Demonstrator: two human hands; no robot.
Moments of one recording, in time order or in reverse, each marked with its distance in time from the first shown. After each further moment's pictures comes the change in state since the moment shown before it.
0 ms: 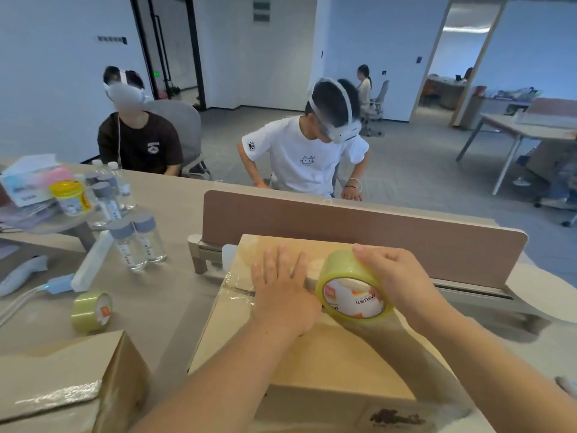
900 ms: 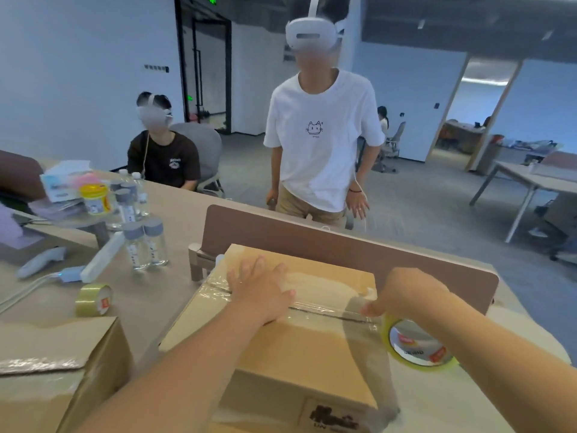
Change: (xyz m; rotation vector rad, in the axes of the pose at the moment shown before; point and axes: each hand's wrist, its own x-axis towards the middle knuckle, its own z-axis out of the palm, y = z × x) left_hand 0.002 0.015 -0.017 -0.049 0.015 -0.111; right_hand 0.017 -0.020 -0.084 -1.323 -0.120 0.208
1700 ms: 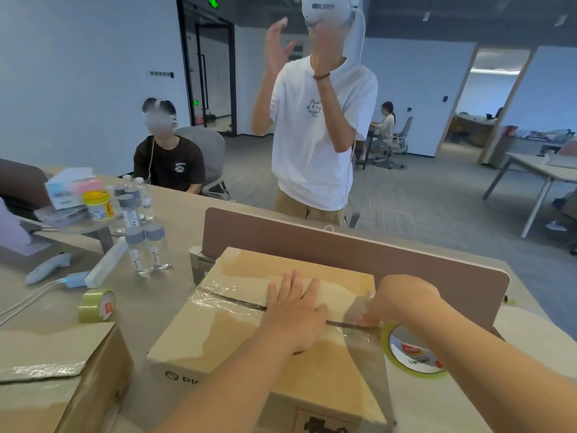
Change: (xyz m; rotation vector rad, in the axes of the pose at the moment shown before) left_hand -0.012 0.053 0.032 -0.033 -0.063 0.156; right_hand 0.018 -0.002 0.012 -0.075 -0.099 0.019
